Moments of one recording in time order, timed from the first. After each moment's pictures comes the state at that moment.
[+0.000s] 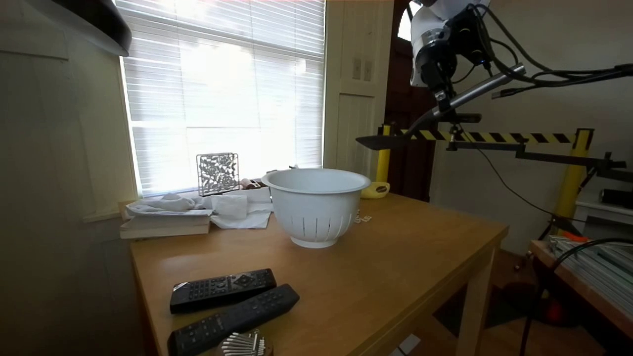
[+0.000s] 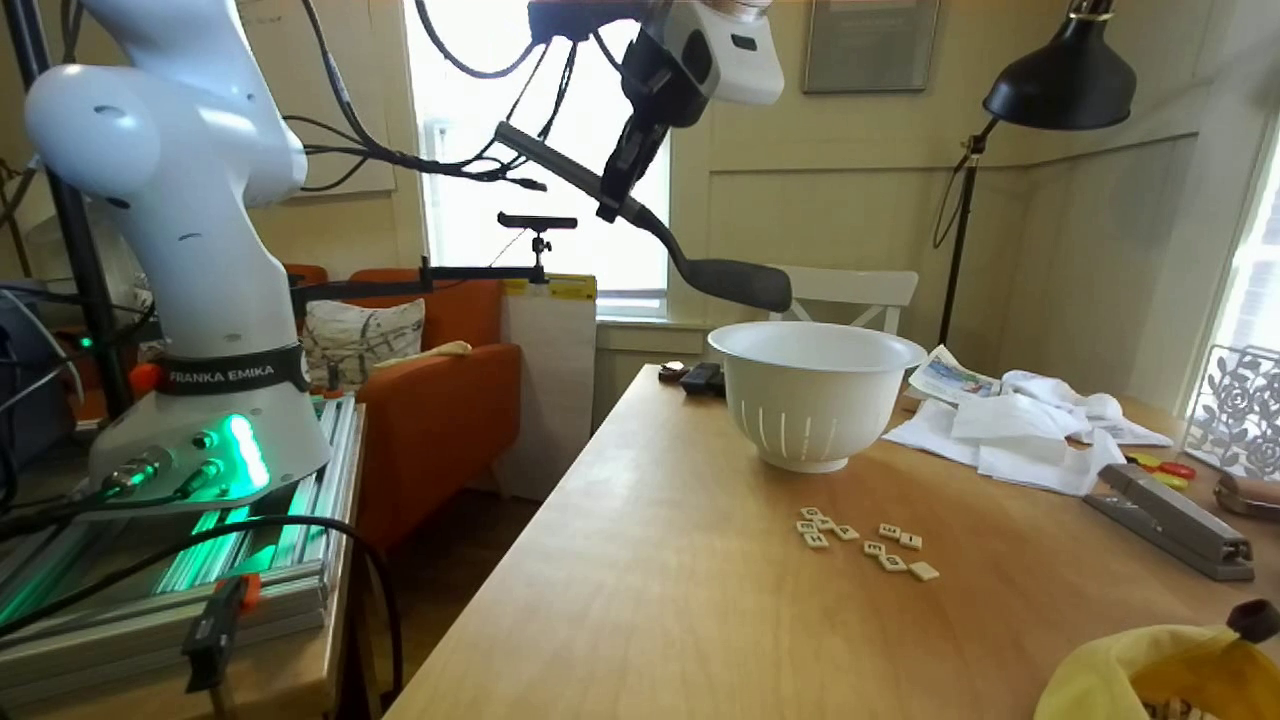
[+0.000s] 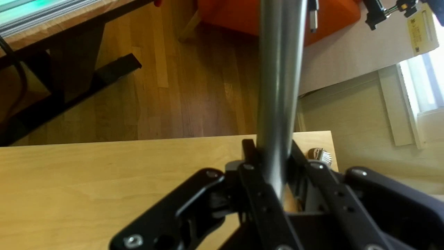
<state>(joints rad) -0.35 -0.05 -0.35 -2.14 0.46 1.49 -0.17</state>
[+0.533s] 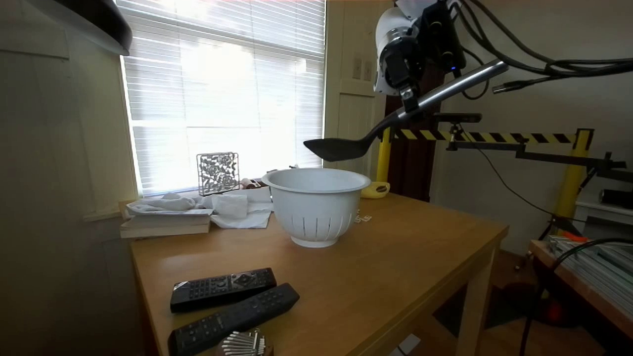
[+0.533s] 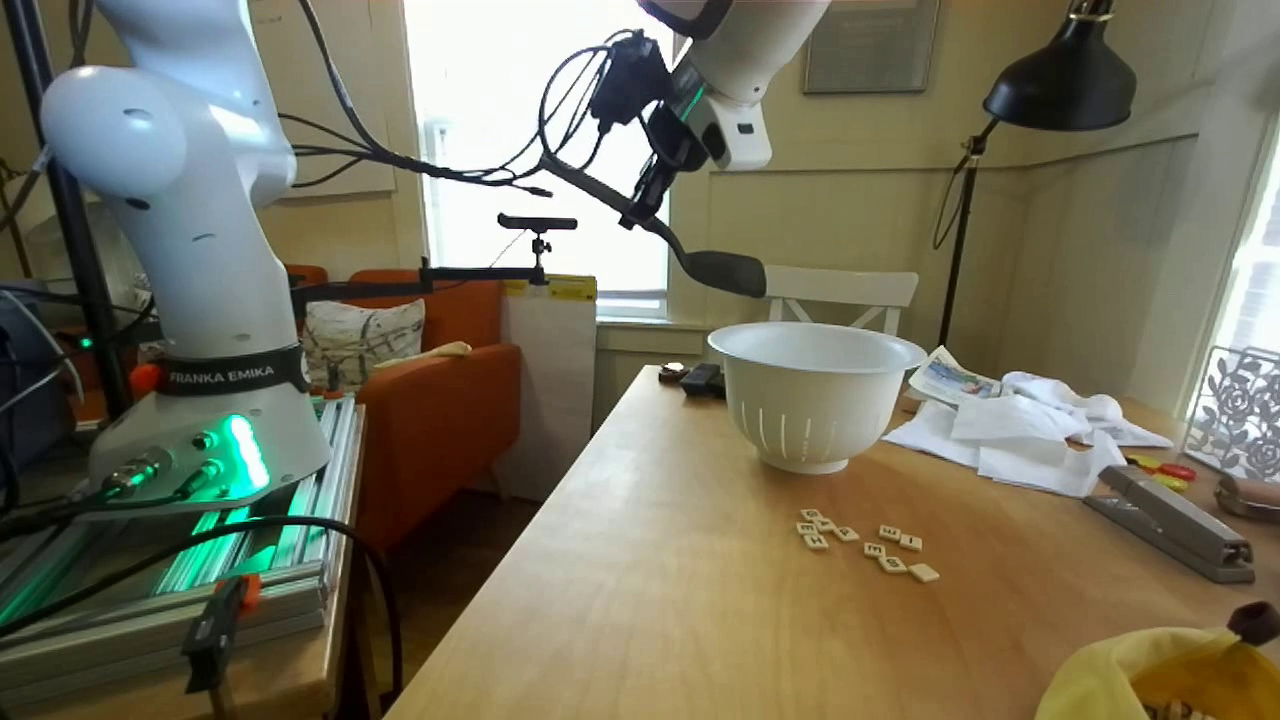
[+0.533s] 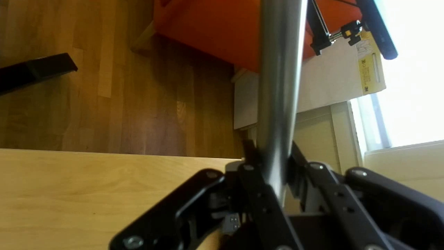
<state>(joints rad) -0.22 0.04 -0.22 -2.13 0.70 1.57 -0.17</state>
